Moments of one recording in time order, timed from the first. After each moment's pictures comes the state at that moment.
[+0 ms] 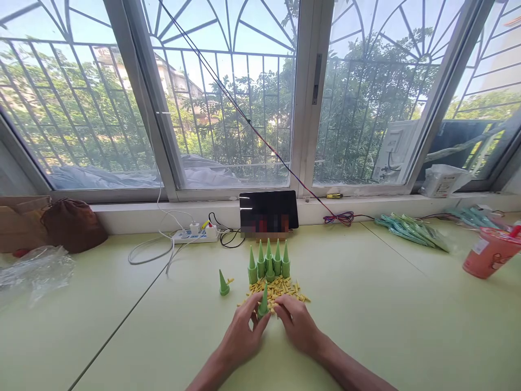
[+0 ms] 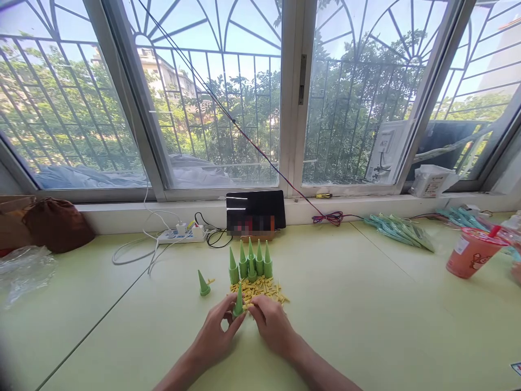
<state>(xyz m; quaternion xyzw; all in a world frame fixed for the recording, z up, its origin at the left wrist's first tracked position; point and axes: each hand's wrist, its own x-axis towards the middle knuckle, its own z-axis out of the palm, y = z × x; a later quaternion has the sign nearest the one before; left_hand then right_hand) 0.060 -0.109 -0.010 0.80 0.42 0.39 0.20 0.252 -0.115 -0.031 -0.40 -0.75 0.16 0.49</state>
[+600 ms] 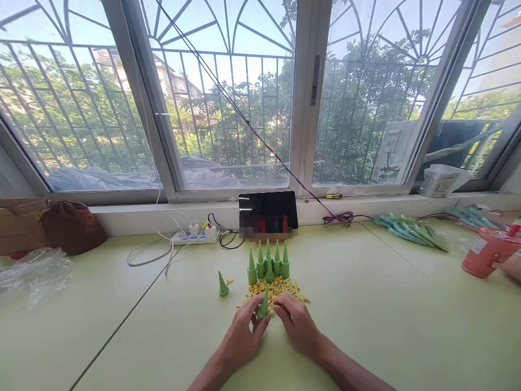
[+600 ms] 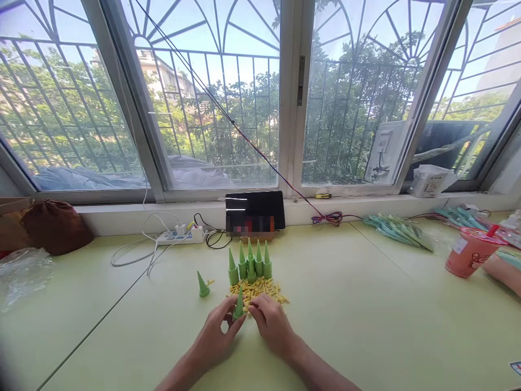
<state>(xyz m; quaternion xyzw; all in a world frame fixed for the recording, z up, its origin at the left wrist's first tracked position) 0.059 -0.109 -0.013 0.79 0.42 0.39 0.19 0.251 -0.114 -0.030 -0.39 -0.75 0.14 0.52</state>
